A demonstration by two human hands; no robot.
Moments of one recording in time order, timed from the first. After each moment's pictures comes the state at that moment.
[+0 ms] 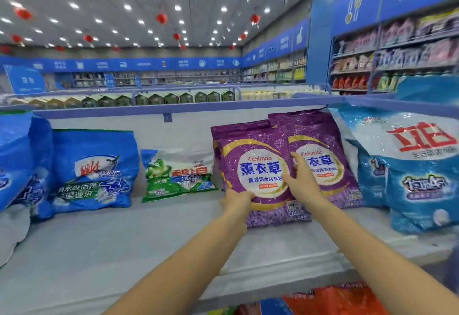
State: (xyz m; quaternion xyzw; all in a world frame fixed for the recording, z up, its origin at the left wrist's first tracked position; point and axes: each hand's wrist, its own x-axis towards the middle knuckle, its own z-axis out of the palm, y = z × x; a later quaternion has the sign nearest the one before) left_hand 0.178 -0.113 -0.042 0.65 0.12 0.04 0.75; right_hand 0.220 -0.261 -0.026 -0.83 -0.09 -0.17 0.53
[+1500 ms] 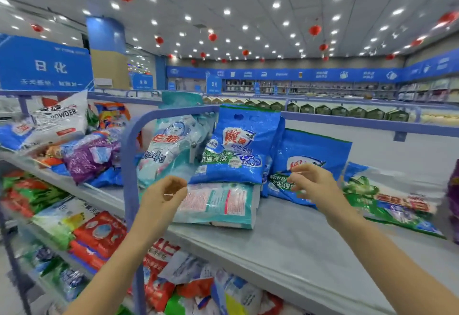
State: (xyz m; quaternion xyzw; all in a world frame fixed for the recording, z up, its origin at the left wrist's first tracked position) left_hand -0.122 0.334 -0.017 0.78 0.20 0.44 0.39; right_hand 0.092 0.125 0.019 -0.72 -0.34 0.04 0.60
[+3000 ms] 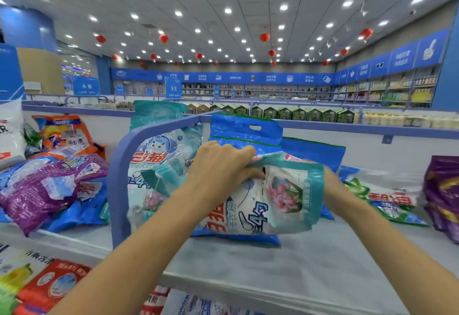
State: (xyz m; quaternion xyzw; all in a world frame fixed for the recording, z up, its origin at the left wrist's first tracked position) left_hand -0.053 0.344 0.088 0.90 -0.02 0.40 -0.15; right_hand 0.069 0.162 0.055 -0.72 -0.28 0.08 0.63
